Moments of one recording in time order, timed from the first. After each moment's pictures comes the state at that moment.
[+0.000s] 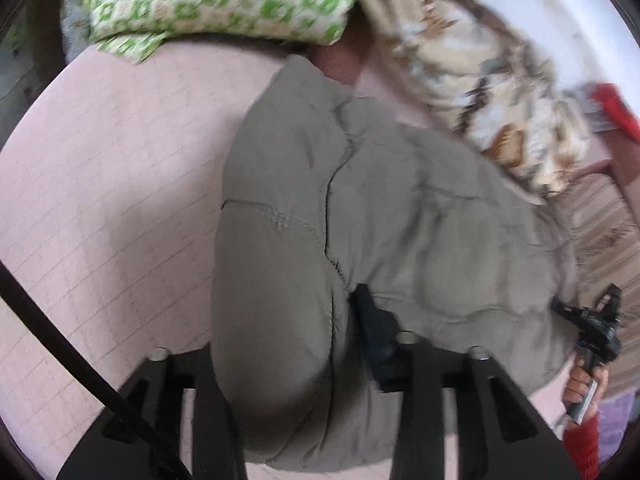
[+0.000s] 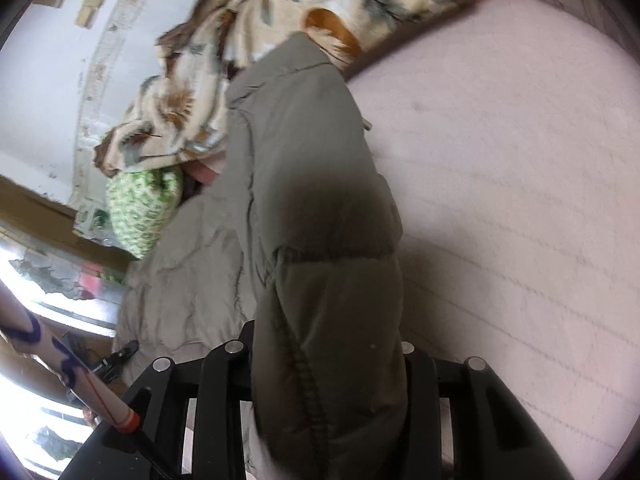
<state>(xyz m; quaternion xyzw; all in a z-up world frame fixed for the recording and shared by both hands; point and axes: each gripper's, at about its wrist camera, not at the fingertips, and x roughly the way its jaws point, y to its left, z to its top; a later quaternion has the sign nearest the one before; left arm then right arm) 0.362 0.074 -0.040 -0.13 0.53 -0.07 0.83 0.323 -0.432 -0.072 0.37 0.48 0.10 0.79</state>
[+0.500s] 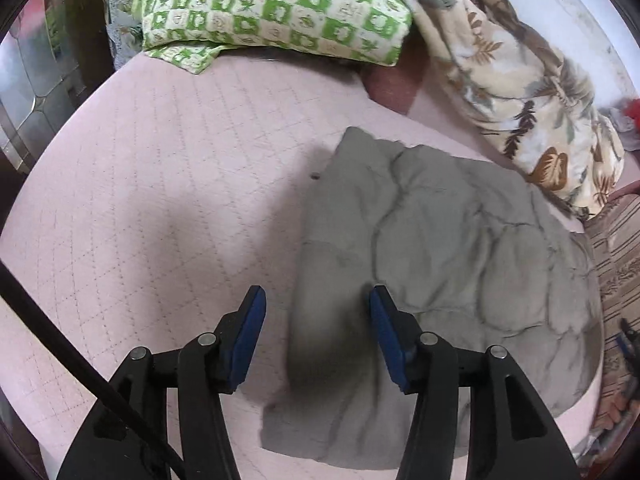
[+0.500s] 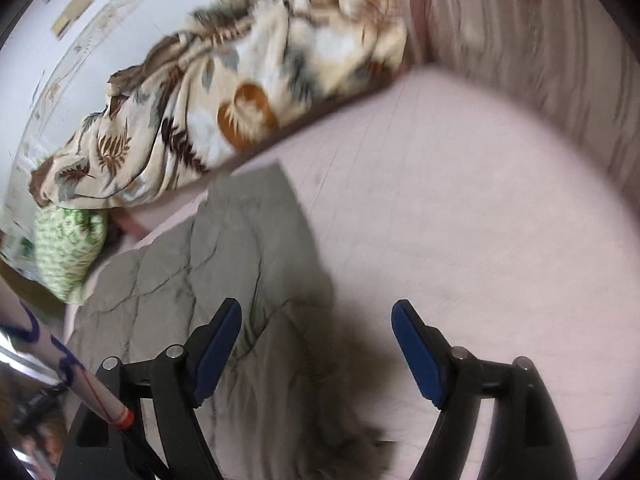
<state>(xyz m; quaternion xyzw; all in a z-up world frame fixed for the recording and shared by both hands) 0.353 0.108 -0.028 -0.11 0.51 0.00 0.85 0.283 -0.450 -0.013 0.25 0.43 -0.10 0.86</state>
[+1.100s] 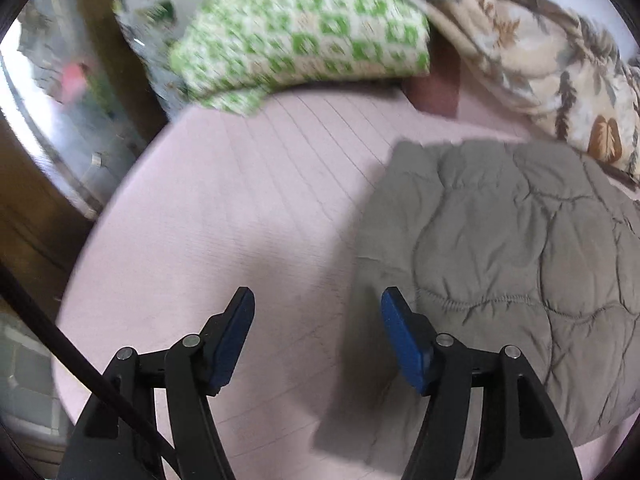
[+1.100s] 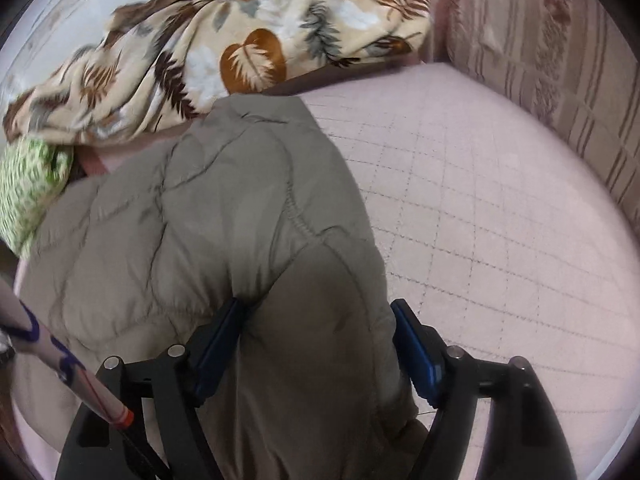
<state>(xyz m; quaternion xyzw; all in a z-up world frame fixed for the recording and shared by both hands) 0.333 0.085 -0.012 0.03 0.45 0.12 0.88 0.305 -0.399 -0.066 0.19 0.47 -0.12 0.85</state>
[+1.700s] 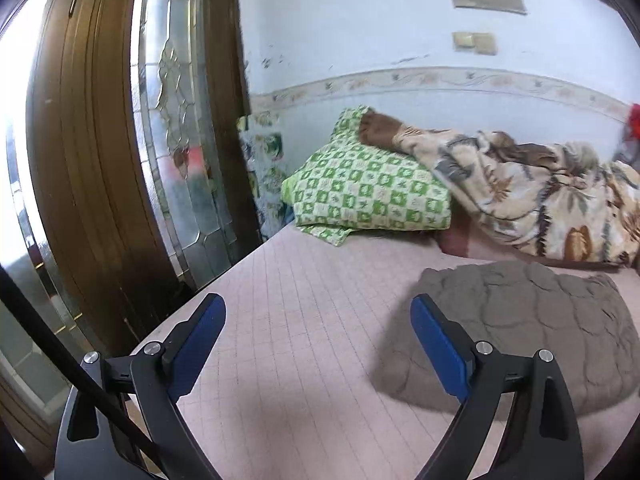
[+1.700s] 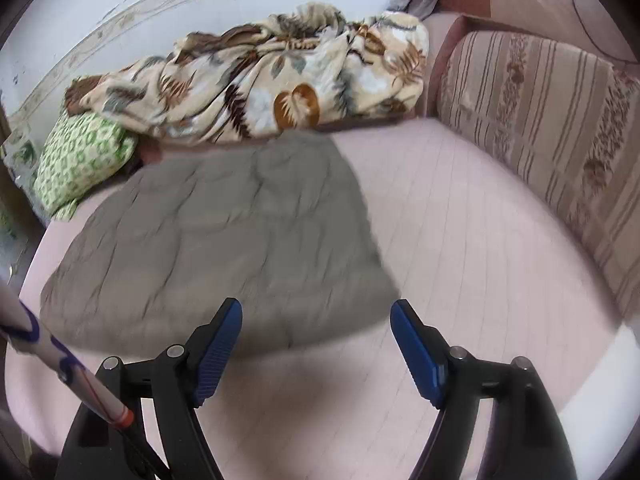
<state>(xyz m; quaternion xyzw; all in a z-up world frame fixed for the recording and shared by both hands) 0.098 0.070 0.115 0.02 0.20 0.19 0.96 0.145 -0.321 0.010 0.12 0.41 -0.11 0.90</state>
